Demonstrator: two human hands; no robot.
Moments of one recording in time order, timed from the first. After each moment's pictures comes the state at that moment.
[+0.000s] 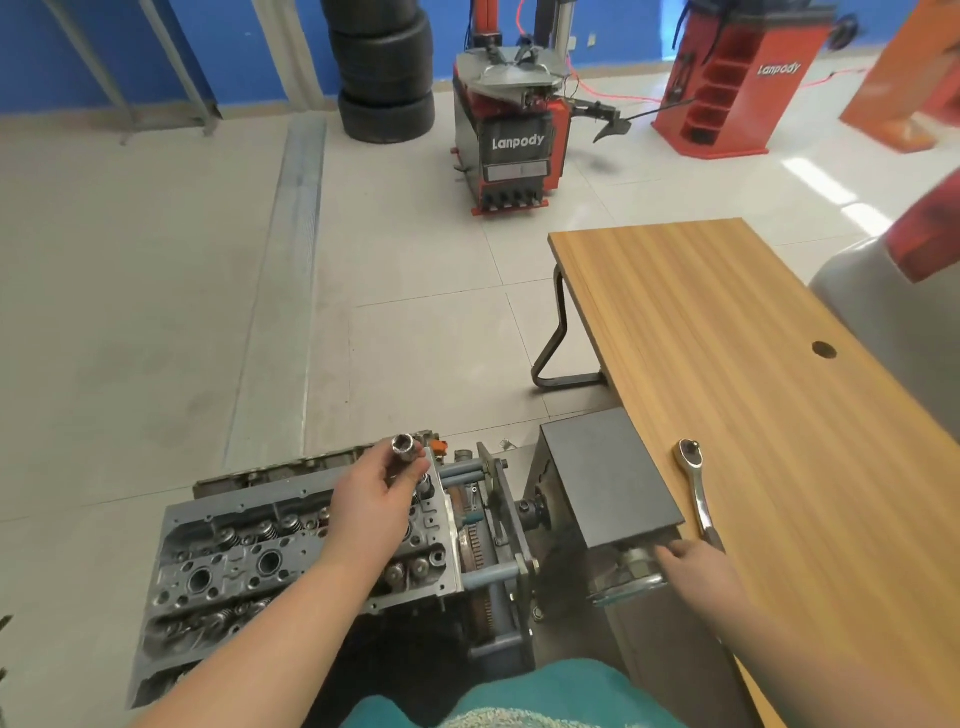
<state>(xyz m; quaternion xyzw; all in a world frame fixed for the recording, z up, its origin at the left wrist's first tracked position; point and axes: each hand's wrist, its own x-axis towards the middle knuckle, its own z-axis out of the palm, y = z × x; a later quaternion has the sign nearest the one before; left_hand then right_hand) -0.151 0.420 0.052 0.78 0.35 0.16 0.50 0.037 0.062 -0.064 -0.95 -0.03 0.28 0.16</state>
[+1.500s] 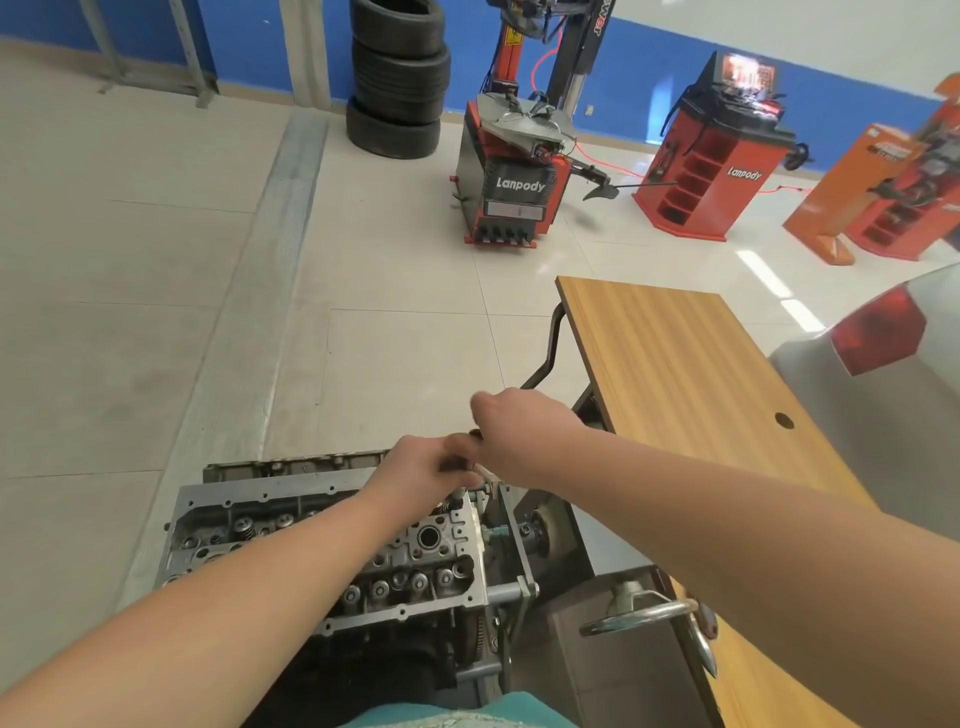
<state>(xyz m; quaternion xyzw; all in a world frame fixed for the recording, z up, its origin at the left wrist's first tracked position) -0.135 0.484 0.051 0.84 0.17 0.01 0.51 -0.040 0.367 0.179 -0.87 -0.47 0.13 -0.08</state>
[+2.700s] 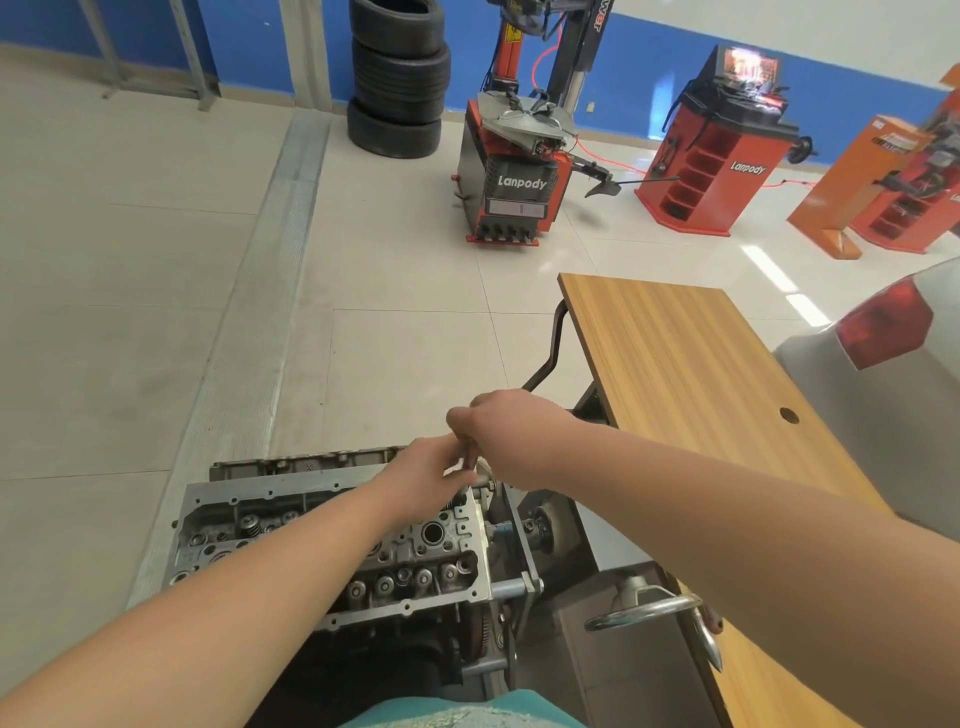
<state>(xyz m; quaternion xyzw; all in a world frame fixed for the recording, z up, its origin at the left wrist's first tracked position) -0.136 0.485 0.051 0.87 0.13 -0.03 0.48 -0.040 0.368 0.184 -0.80 -0.57 0.14 -0.12</state>
